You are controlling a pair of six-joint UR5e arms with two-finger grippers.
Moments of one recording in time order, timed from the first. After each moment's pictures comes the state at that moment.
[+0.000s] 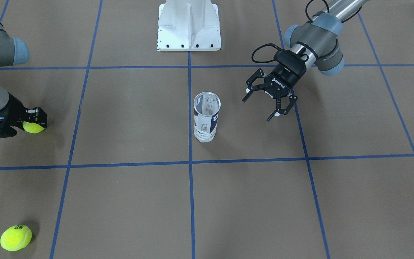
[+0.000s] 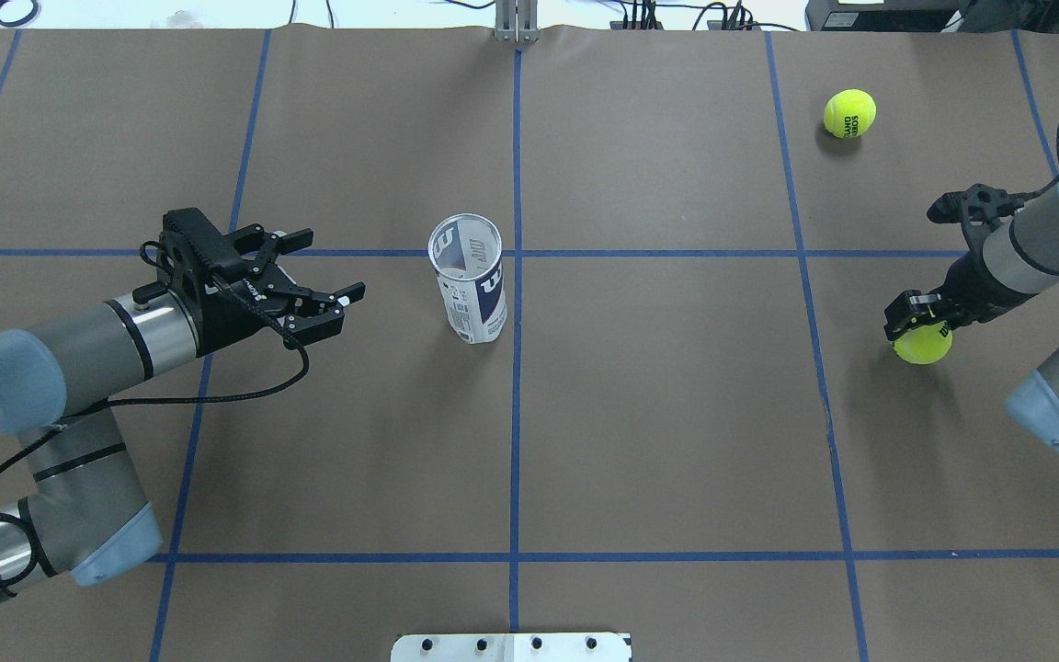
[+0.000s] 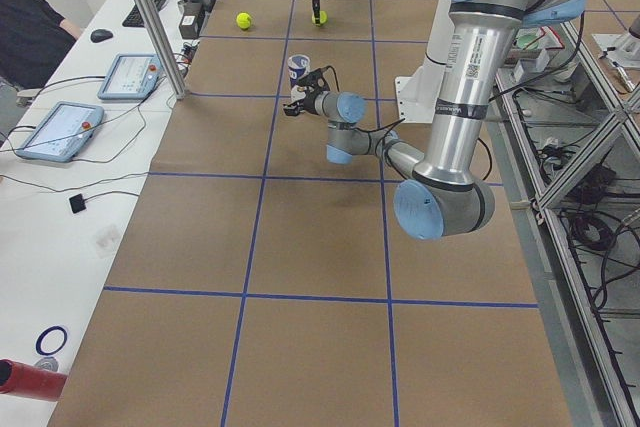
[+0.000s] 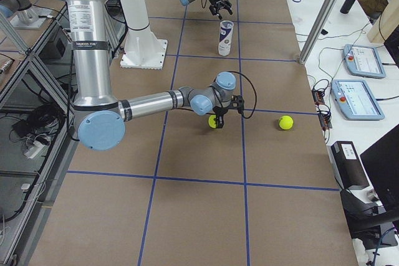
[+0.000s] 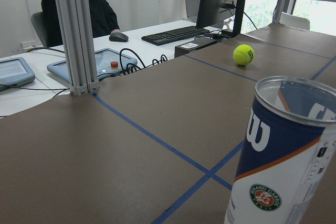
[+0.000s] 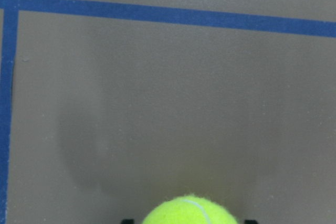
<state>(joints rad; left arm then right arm) -0.54 -1.81 -1.63 -2.97 -1.45 -0.52 0.95 -1.50 1.67 -1.20 2.24 0.71</state>
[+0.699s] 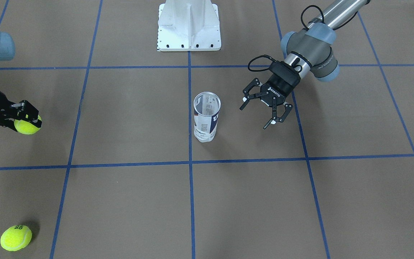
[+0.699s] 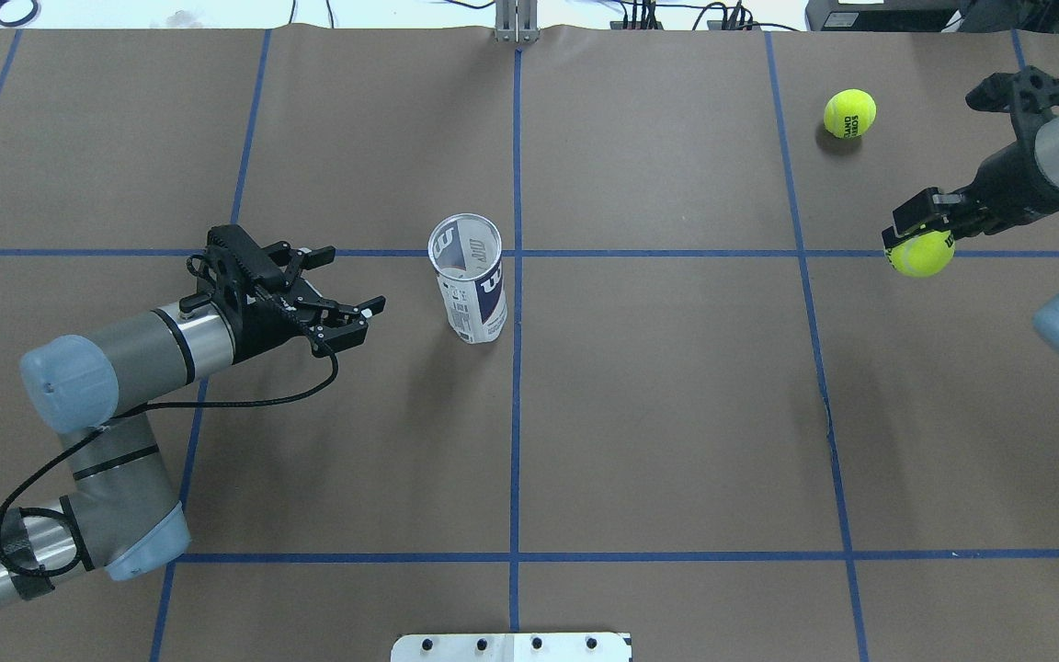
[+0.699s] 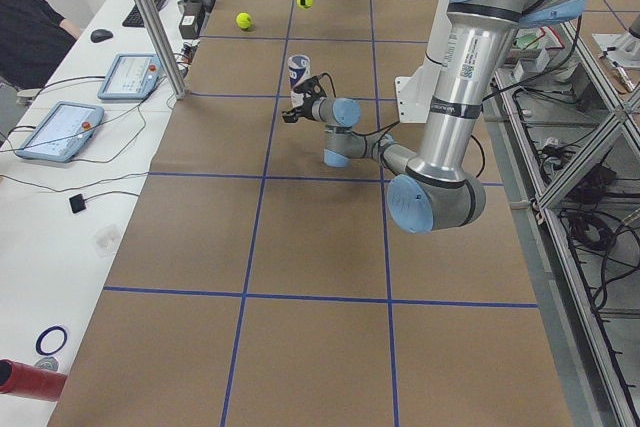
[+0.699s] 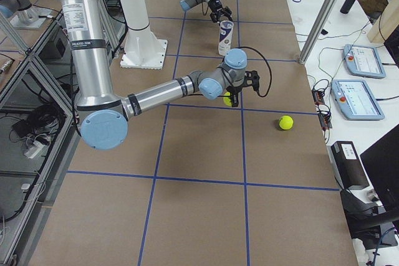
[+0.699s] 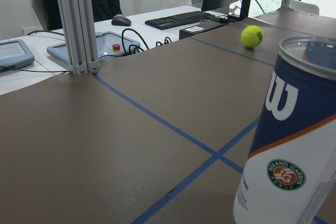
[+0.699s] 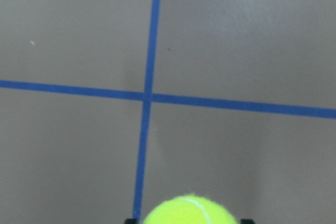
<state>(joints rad) -0.51 -1.87 -1.51 -2.99 -1.45 -0.54 1.09 -1.41 1.77 -1.20 2.32 0.73</state>
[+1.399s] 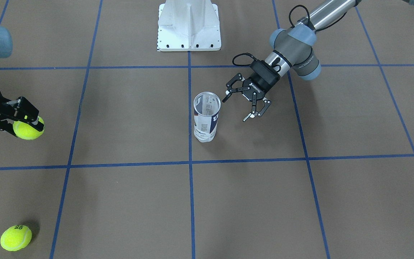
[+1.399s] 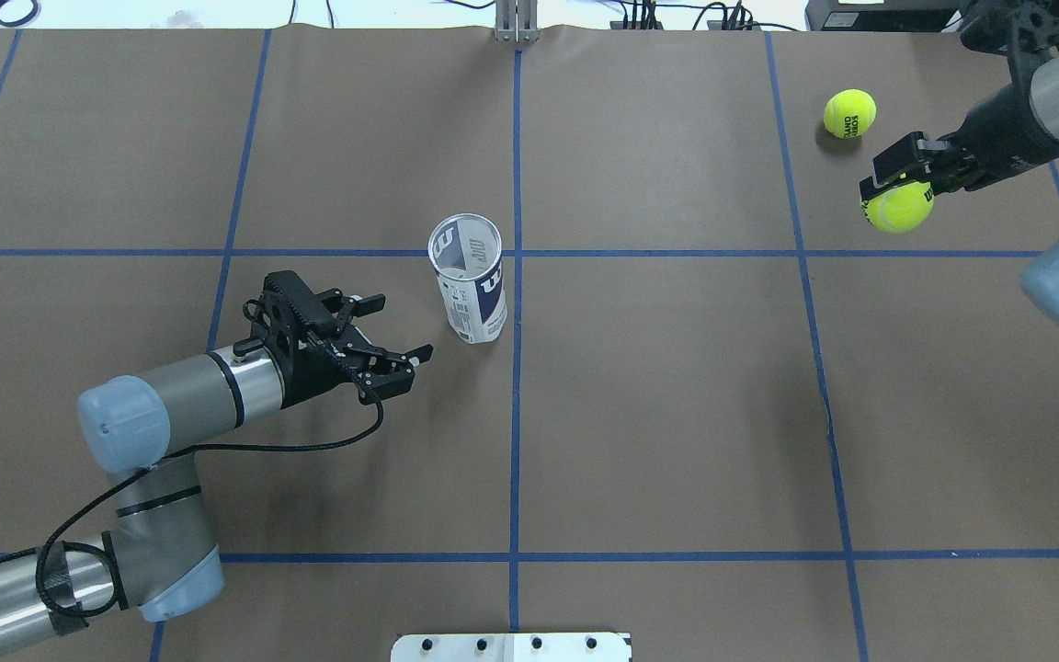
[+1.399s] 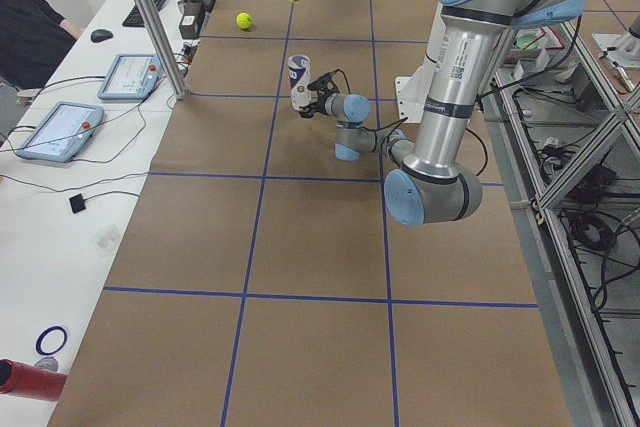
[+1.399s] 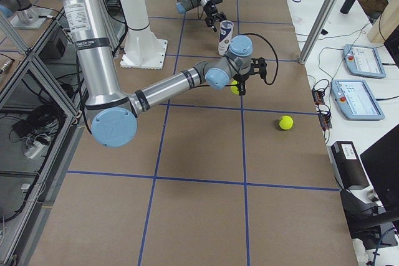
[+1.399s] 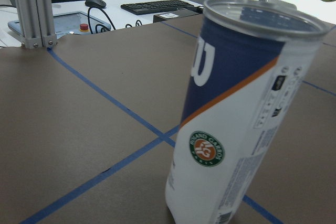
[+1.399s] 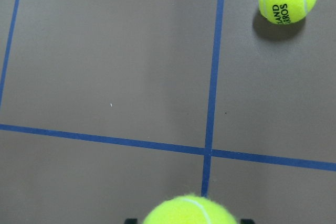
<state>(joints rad) -0.42 -1.92 -1.49 -2.98 -1.44 -0.58 1.11 -1.34 1.79 -1.20 2.34 0.80</state>
